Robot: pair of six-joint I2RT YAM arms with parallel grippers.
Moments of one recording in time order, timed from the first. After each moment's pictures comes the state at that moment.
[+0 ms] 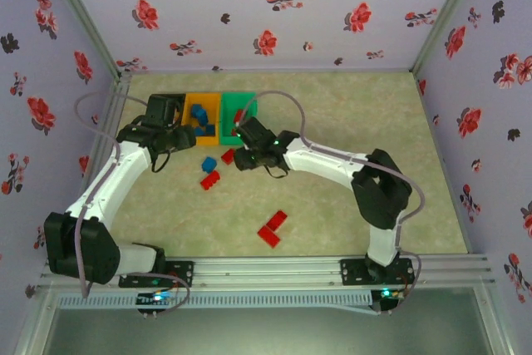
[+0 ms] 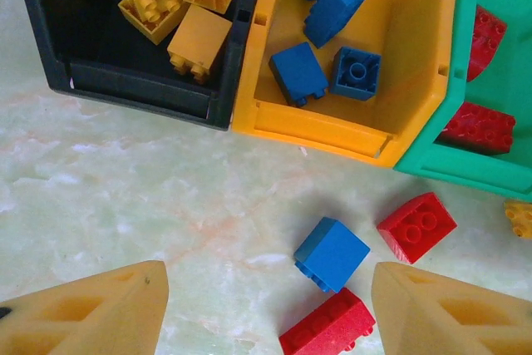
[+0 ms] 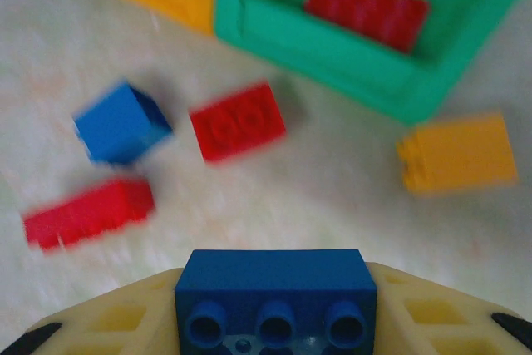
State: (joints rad) left arm -0.26 1.31 1.11 -0.76 -0.13 -0.44; right arm 0.92 1.89 1.45 -0.47 0.08 0.40
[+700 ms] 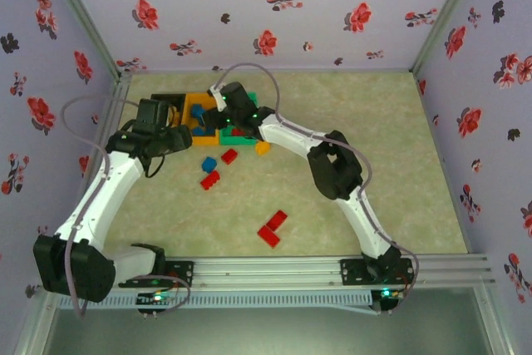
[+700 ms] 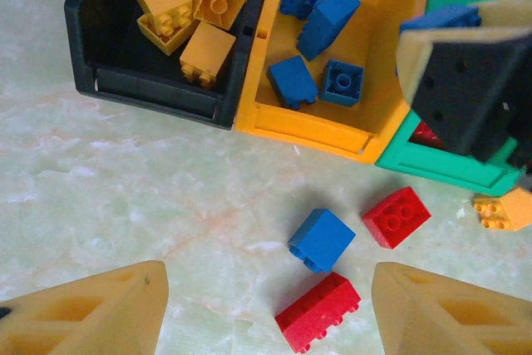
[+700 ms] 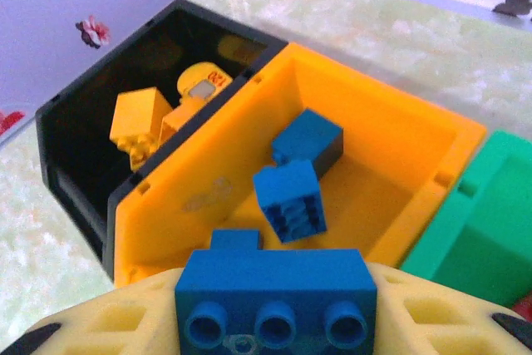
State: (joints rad) left arm -0.26 1.20 1.11 -0.82 -0.13 -0.45; right arm 0.80 2.37 2.01 -0.16 -0.13 0.17
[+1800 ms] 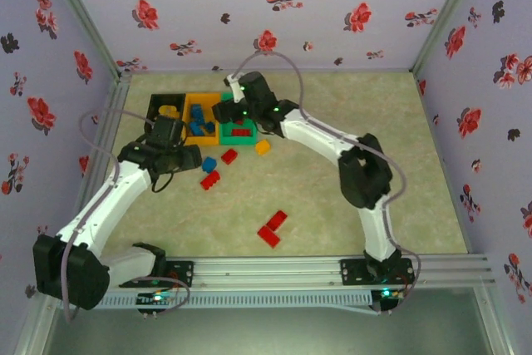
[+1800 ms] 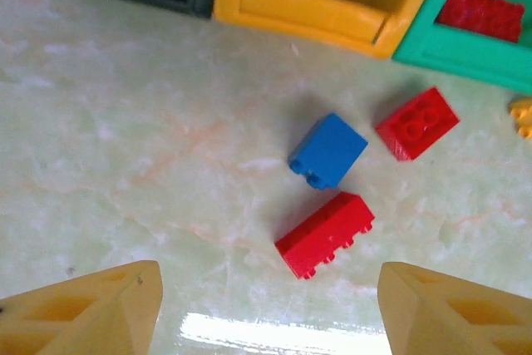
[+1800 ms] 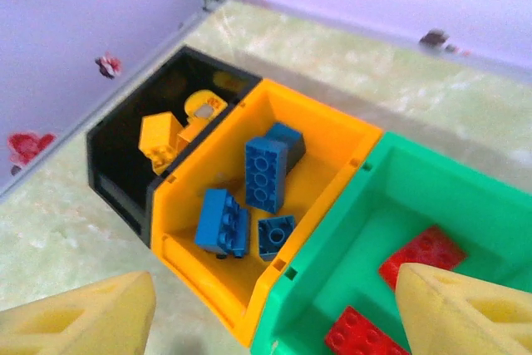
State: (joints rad) left arm -0.38 1.18 0.97 -0.85 -0.14 -0.51; right arm 0.76 2.01 1.72 -0.20 -0.10 0.20
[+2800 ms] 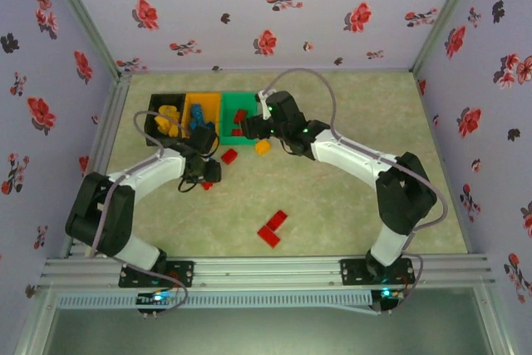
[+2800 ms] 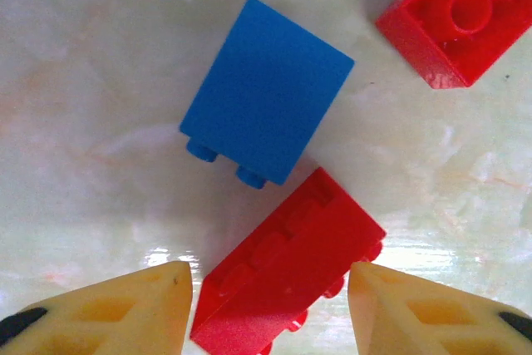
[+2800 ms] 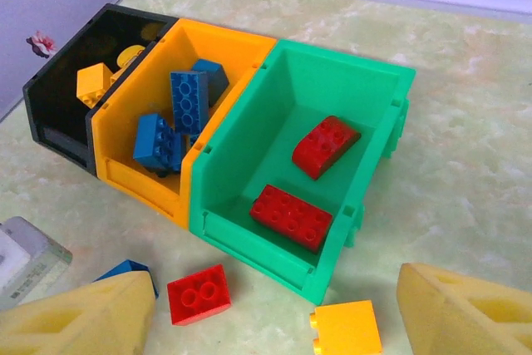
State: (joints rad) left arm -0.50 1.53 0.90 -0.64 -0.08 -0.47; right arm 0.74 1.72 1.31 -0.15 0.02 0.27
